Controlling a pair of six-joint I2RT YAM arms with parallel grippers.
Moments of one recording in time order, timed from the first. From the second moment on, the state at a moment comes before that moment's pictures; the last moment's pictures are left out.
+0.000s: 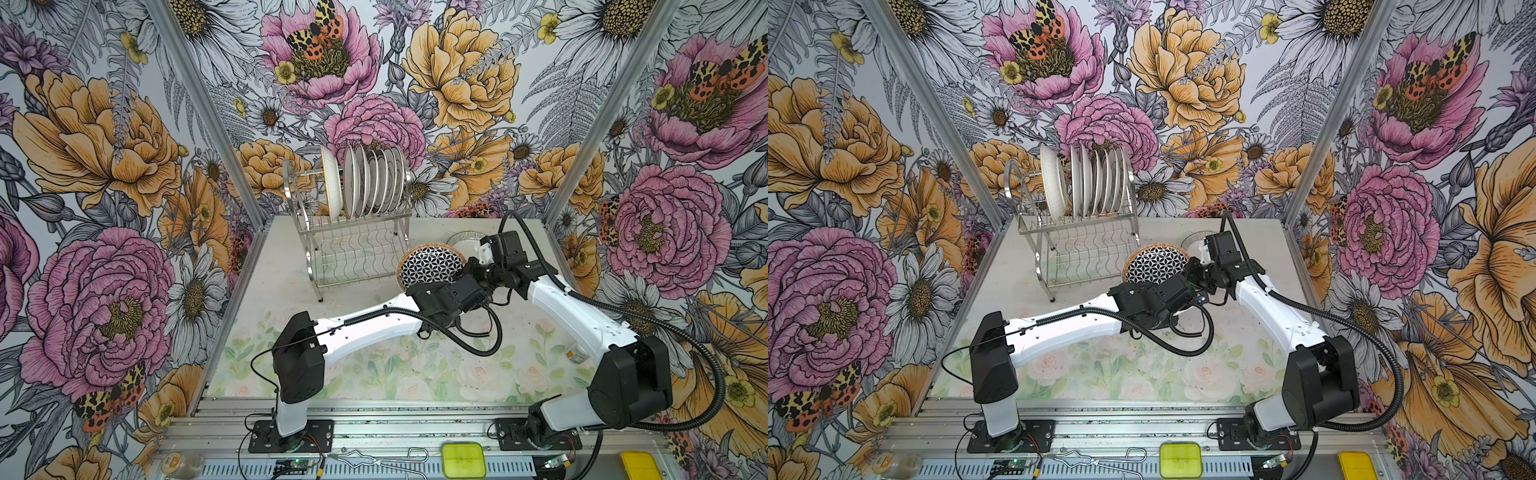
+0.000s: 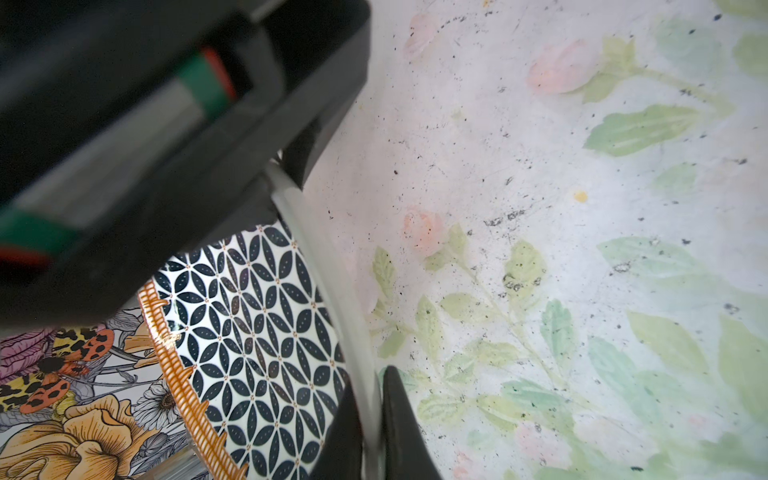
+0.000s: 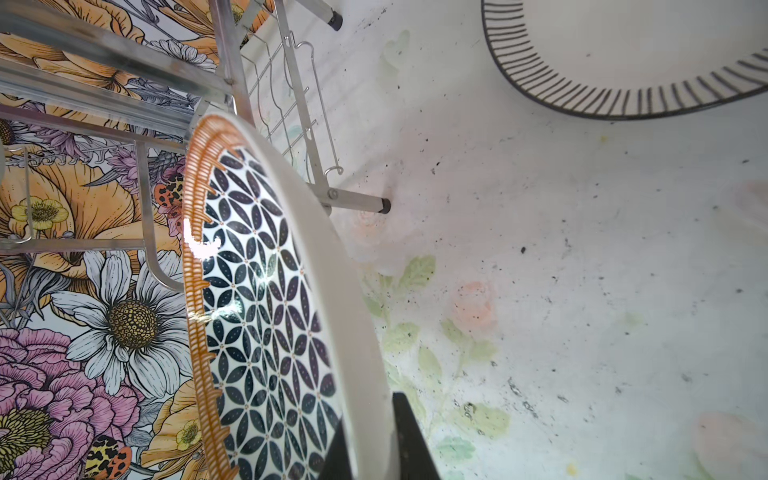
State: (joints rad) left arm -1.12 1.87 1.69 -0.82 -0.52 0.43; right arm 0.29 1.45 1.16 -0.59 -0.41 0.66
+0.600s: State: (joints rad) left arm -1.08 1.79 1.69 -0.78 -0.41 0.41; right arm 0.26 1.42 1.15 -0.57 -0.38 0.64
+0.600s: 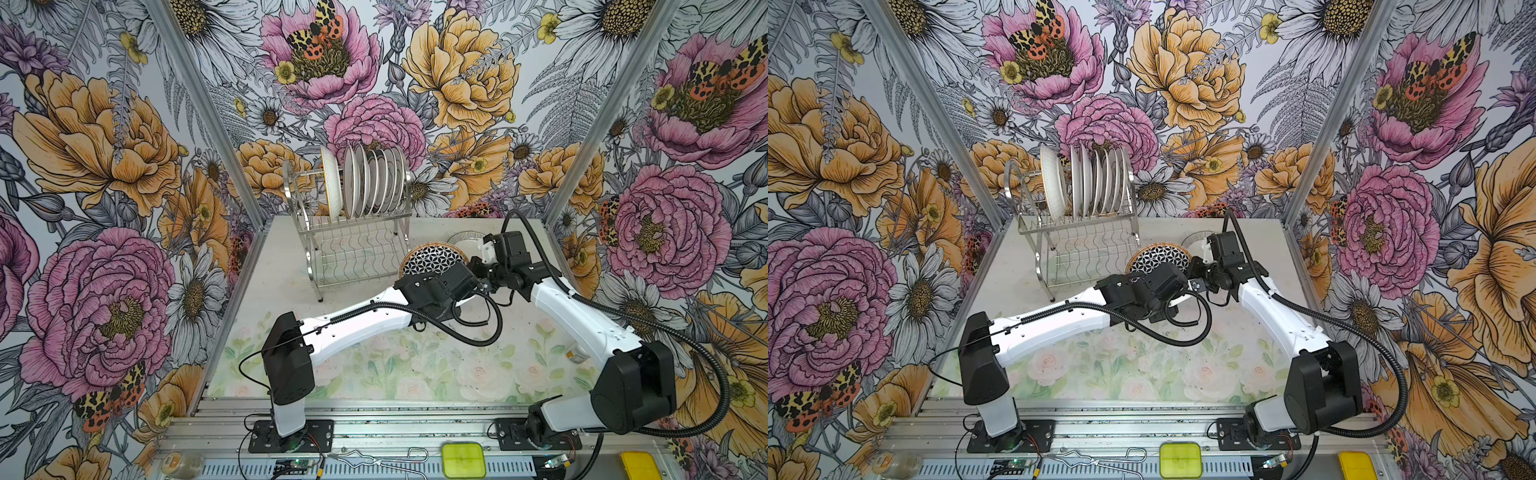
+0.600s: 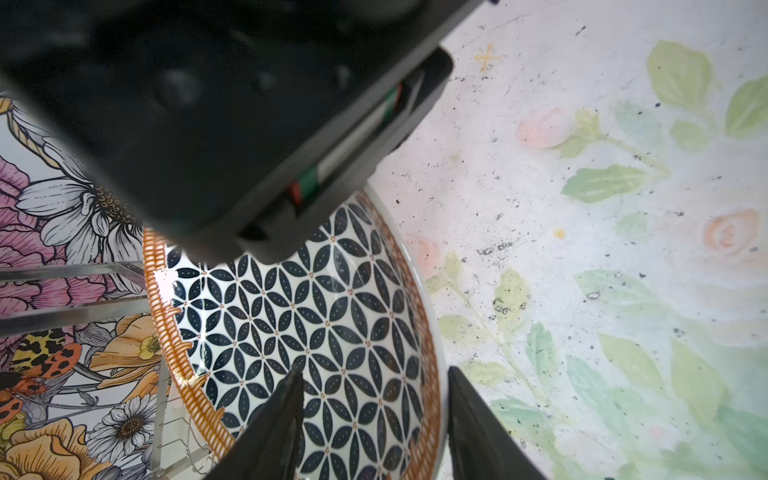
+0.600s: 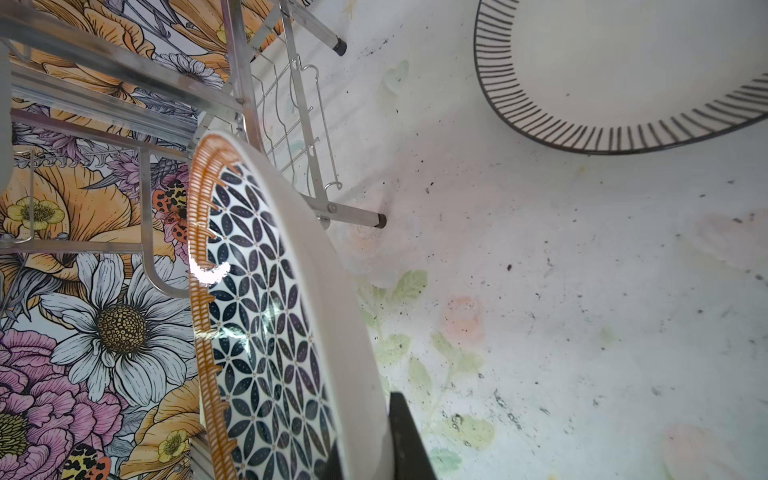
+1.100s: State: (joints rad) left arm -1.02 1.56 1.68 -0.71 -0.41 0.38; right arm 0.12 1.43 1.15 -0.63 -0.30 0.62
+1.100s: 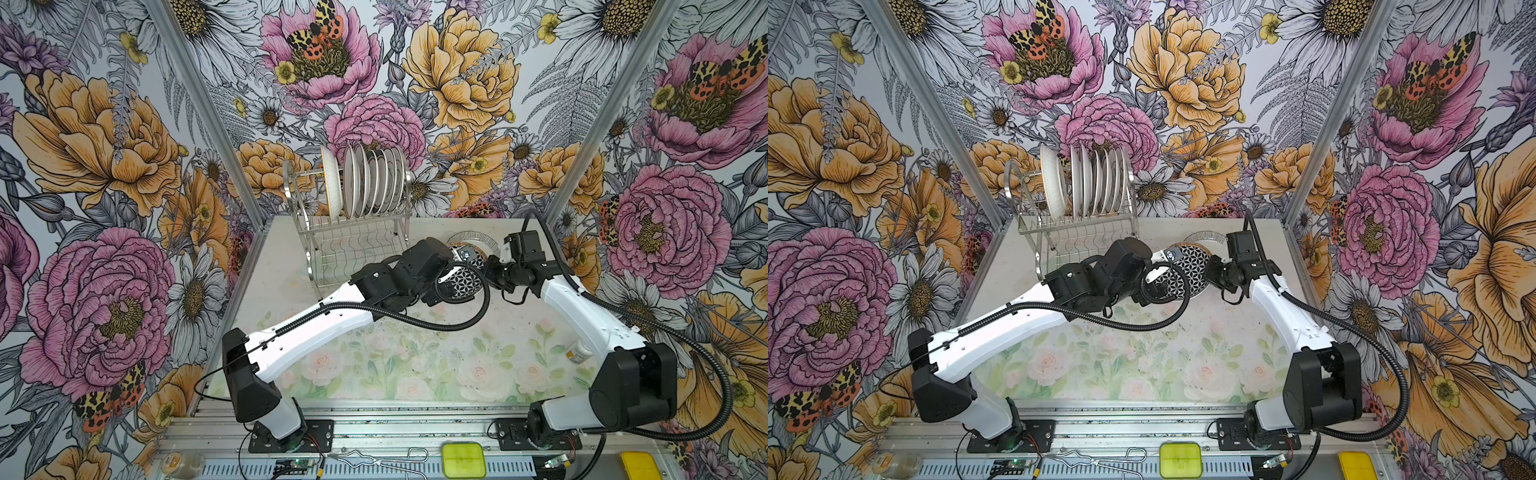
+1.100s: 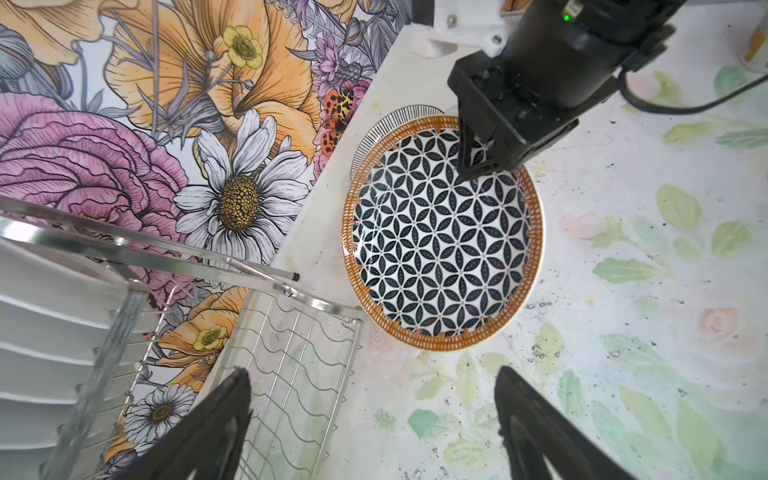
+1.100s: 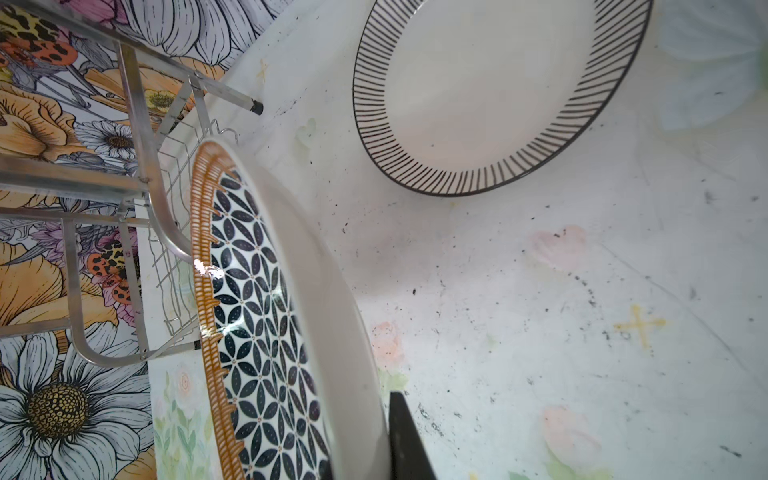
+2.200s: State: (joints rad) left arm -0.55 1.02 1.20 -0.44 -0.22 -0.27; right arm -0.13 1.87 1.23 -0.16 -0.35 0.80
